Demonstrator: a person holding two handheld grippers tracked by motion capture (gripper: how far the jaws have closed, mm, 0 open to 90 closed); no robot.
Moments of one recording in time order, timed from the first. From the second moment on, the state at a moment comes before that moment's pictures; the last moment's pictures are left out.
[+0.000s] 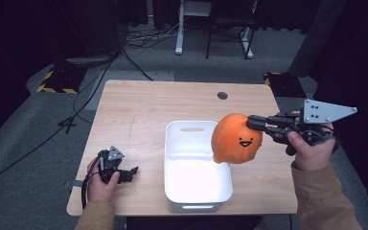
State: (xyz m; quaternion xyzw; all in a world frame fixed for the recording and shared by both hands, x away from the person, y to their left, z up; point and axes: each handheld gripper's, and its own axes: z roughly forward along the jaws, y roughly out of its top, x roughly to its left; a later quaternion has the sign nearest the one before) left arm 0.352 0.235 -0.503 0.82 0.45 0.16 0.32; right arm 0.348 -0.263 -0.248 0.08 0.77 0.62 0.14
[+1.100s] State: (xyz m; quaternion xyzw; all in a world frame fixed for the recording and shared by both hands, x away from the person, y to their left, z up) left arm 0.352 0.235 -0.503 0.82 0.45 0.16 0.32; right arm 0.344 -0.168 -0.281 0.03 0.80 0.60 0.07
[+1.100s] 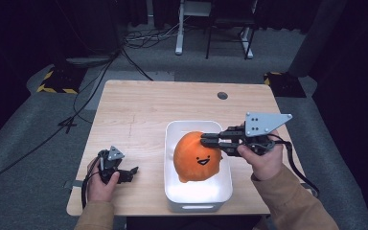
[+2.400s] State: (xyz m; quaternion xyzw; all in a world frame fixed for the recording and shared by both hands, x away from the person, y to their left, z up) left arm 0.352 0.235 -0.503 0.82 0.44 0.16 0.32; right arm 0.332 -0.143 -0.352 0.04 0.85 0.53 -0.01
